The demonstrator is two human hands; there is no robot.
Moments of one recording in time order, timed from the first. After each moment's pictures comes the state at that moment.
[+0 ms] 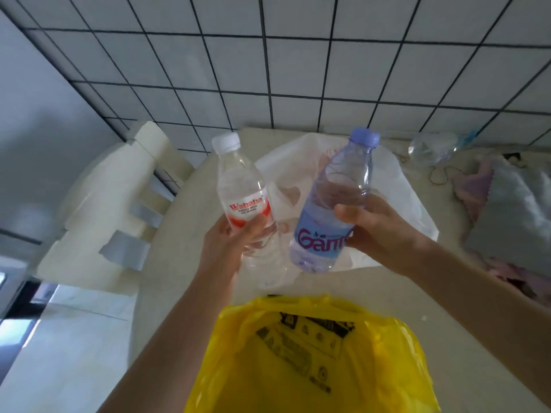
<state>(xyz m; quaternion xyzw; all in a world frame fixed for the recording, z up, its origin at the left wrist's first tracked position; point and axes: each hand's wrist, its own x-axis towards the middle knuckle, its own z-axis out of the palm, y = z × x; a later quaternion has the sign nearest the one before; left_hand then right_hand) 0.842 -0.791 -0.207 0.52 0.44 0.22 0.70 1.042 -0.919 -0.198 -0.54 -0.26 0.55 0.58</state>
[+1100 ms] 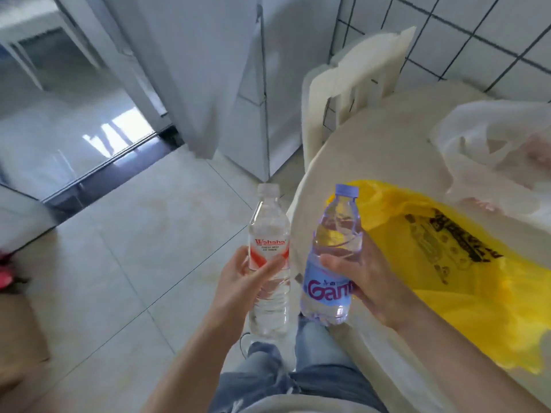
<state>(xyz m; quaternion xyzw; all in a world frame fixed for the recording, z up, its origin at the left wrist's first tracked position) 0.411 -1.048 -0.212 0.30 0.62 0.34 0.64 0.613 -1.046 -0.218 -0.53 -0.34 0.67 0.40</state>
